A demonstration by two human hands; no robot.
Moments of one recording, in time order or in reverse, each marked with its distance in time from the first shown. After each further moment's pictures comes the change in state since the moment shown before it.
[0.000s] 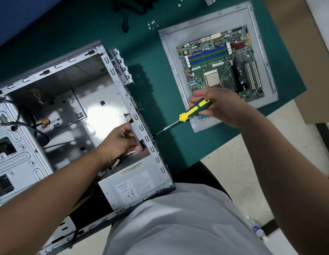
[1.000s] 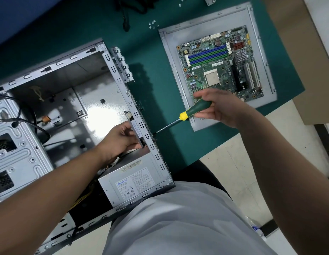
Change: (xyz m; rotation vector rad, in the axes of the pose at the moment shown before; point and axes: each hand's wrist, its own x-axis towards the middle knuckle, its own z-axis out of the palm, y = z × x) left_hand 0.010 -0.013 -0.007 0.002 -0.010 0.047; right_hand -0.004 0.003 0.002 0.104 0.028 0.088
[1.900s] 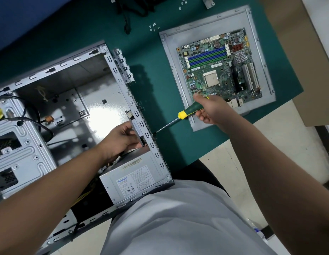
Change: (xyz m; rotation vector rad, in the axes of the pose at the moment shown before) left_hand 0.003 -0.004 -0.003 -0.022 -0.043 0.008; right_hand 0.013 0.017 0.018 -0.239 0.188 0.003
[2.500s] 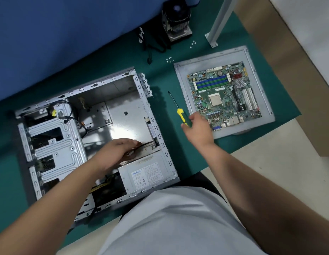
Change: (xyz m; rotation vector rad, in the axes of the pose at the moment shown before) left_hand -0.090 0.015 -0.020 0.095 0.199 -0.047; right_hand -0.022 0.020 0.070 -0.497 0.314 -0.451
